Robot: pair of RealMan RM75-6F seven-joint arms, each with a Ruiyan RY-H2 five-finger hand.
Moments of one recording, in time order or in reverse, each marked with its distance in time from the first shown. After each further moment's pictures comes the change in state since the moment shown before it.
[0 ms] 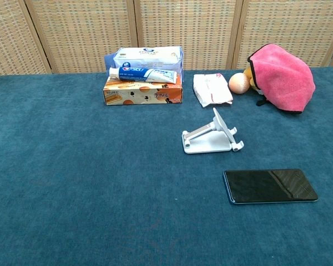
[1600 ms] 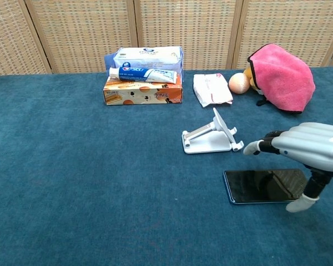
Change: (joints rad) left arm -0.048 0.007 -0.032 -0.016 -0.098 -0.103 0.004; right arm 0.451 -0.331 0.013 -0.151 0.407 -0.674 -0.725
